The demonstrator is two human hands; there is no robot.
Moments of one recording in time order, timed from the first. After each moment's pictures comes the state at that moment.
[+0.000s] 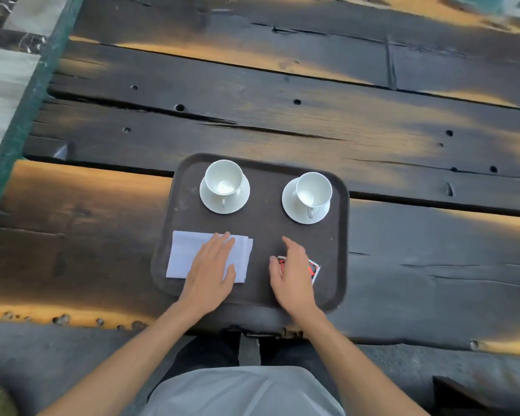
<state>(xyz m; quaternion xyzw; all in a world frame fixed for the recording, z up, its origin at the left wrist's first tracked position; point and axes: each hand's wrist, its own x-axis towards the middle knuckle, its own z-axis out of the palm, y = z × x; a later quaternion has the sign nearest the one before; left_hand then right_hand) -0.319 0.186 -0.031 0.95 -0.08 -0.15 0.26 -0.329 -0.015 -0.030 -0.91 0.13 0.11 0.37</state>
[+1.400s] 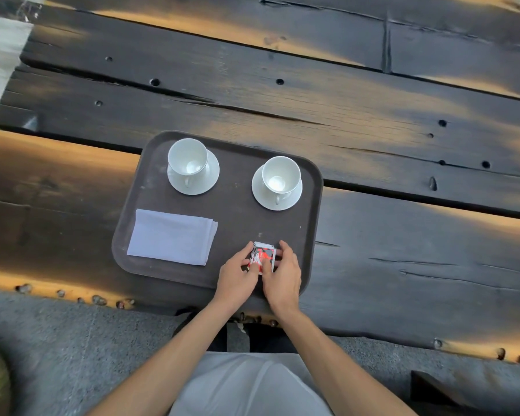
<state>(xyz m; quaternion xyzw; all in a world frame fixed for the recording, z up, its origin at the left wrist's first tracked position) -0.346 0.031 -0.027 0.79 0.24 -0.25 0.51 -0.346 -0.079 -0.039 -0.87 0.26 0.16 0.40</state>
